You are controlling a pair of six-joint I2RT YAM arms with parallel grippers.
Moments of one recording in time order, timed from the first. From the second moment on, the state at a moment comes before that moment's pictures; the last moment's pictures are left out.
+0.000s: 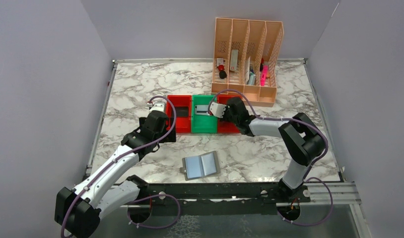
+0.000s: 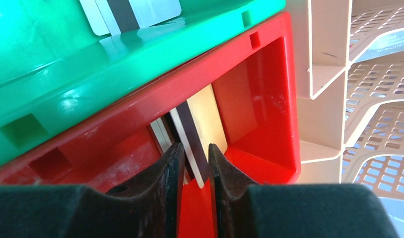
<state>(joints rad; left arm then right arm) -0.53 0.92 0.68 -0.57 -0.33 -0.38 0.62 1.77 0.87 0.28 0.18 -0.89</state>
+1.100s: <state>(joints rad) -0.53 0.79 0.68 -0.57 -0.42 -0.42 1.05 1.50 0.84 -0.05 -0.23 0.49</state>
